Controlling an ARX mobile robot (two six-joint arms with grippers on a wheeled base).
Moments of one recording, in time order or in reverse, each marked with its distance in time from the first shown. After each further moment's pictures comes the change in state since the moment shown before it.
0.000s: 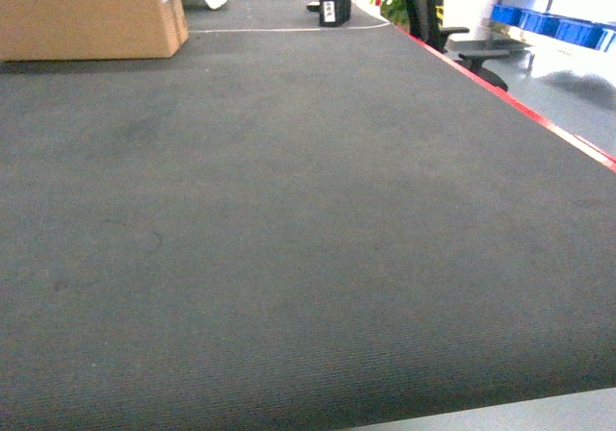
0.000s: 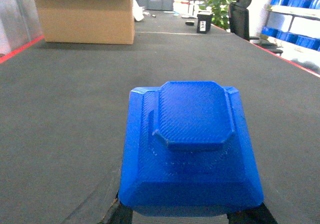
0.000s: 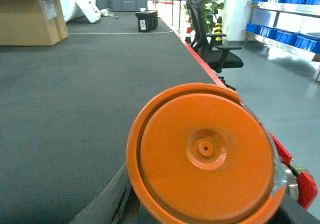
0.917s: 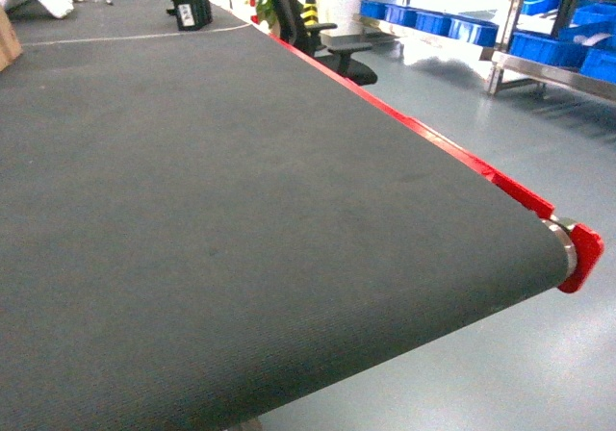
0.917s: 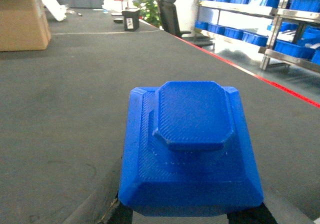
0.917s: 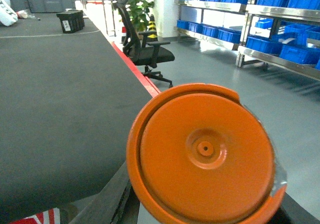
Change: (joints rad) left arm 0.000 0.000 0.000 0.000 0.000 0.000; right arm 0.000 0.000 0.000 0.000 0.000 0.000
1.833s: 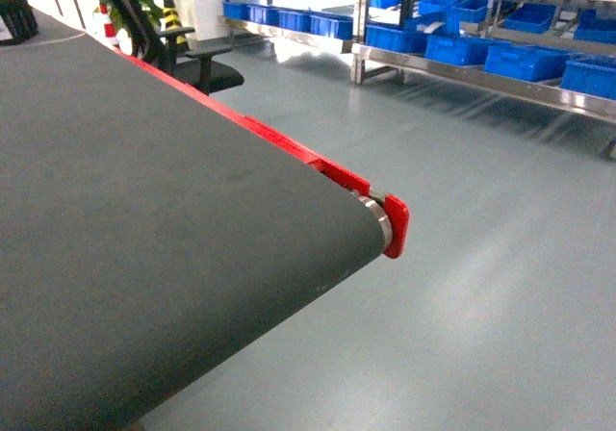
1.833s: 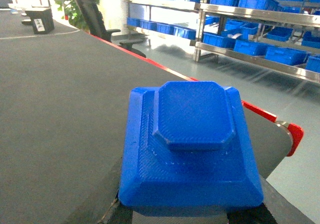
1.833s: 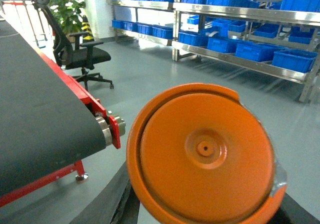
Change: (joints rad) left arm 0.000 0.000 0.000 0.000 0.001 0.000; right arm 0.000 0.000 0.000 0.000 0.000 0.000
